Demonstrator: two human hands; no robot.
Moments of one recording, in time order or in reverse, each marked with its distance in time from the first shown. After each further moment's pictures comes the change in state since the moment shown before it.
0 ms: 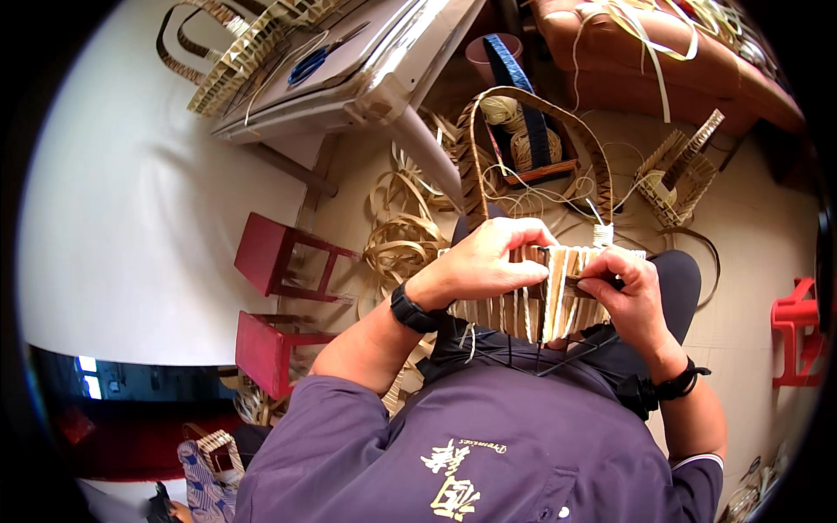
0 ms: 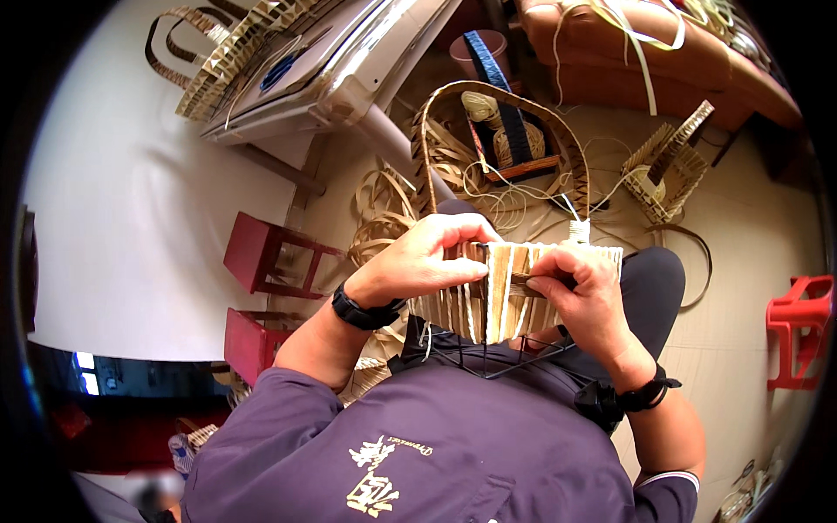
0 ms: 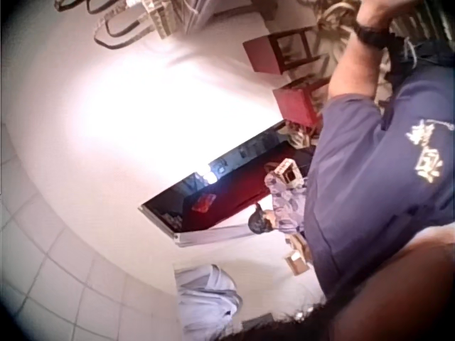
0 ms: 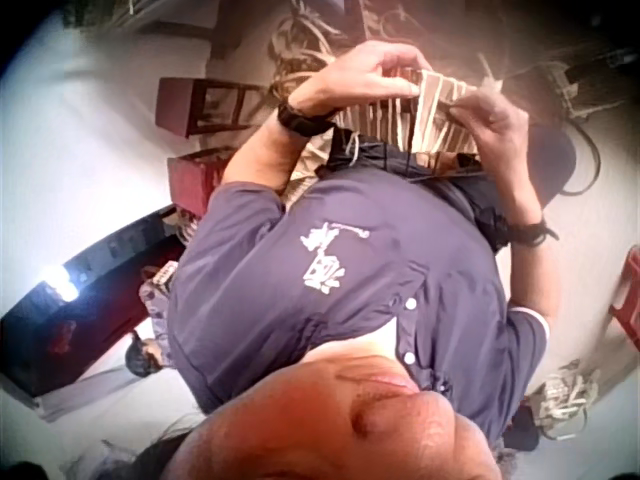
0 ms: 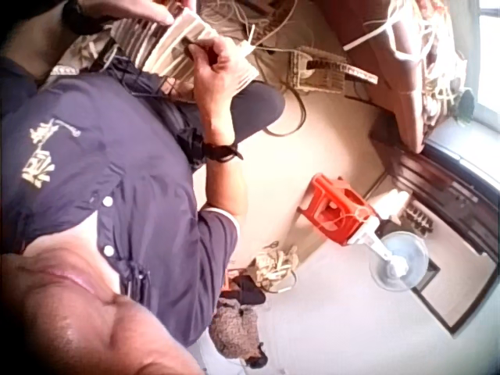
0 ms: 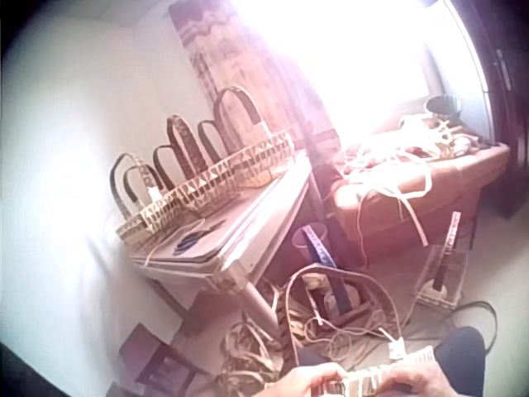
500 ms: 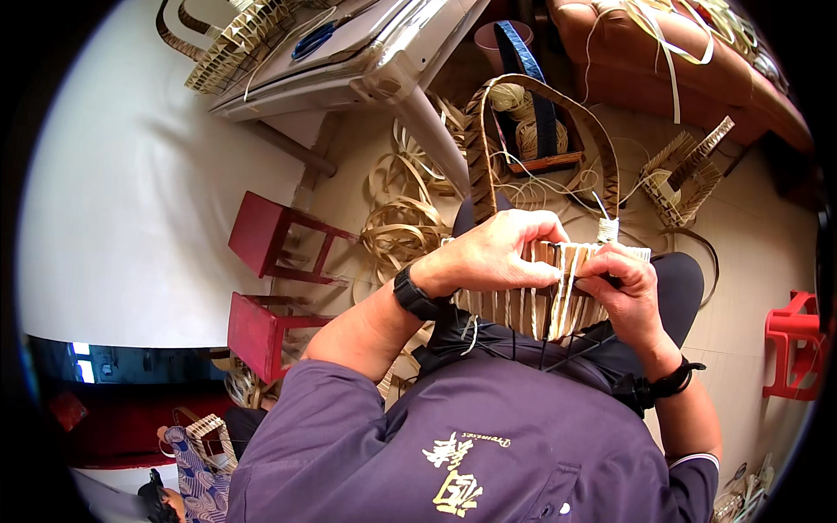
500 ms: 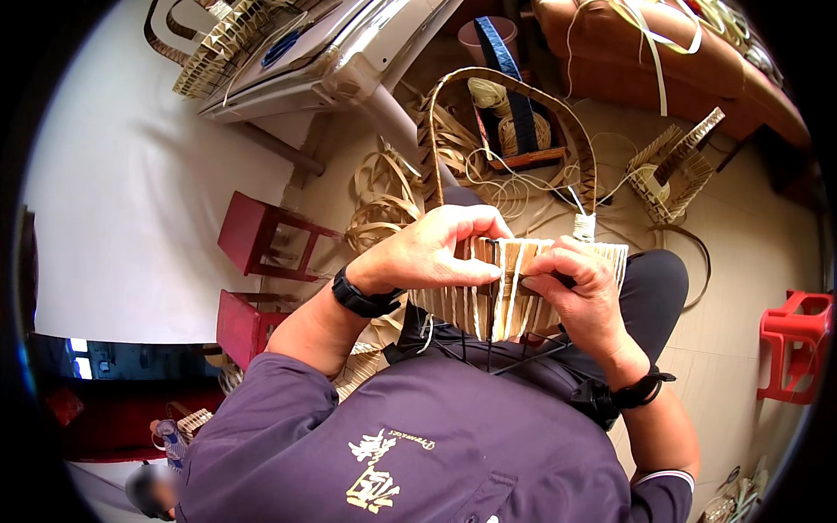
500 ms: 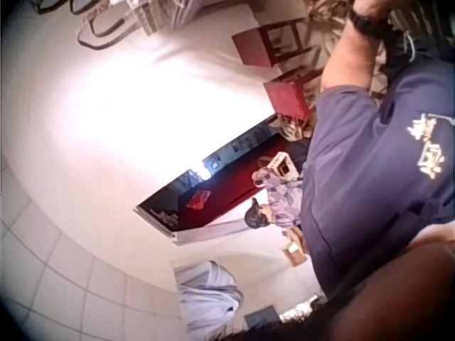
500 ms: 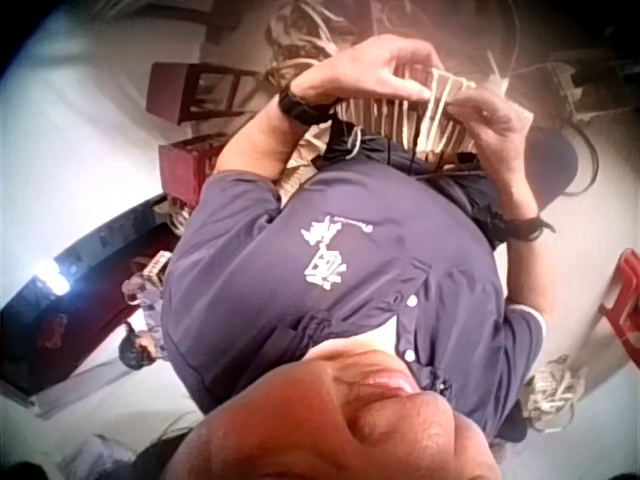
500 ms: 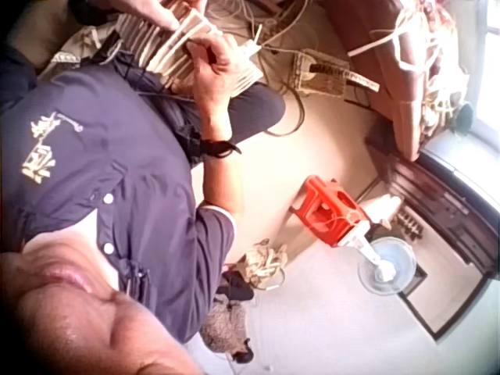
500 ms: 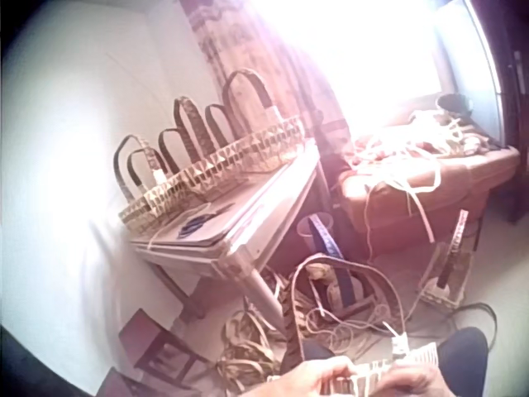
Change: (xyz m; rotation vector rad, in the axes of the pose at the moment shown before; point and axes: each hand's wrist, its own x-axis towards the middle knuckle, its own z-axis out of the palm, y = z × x) left_hand -0.009 -0.005 -0.011 0.072 -0.065 -0.029; right_hand 0.005 0.002 0.023 0.126 -0.067 -0.029
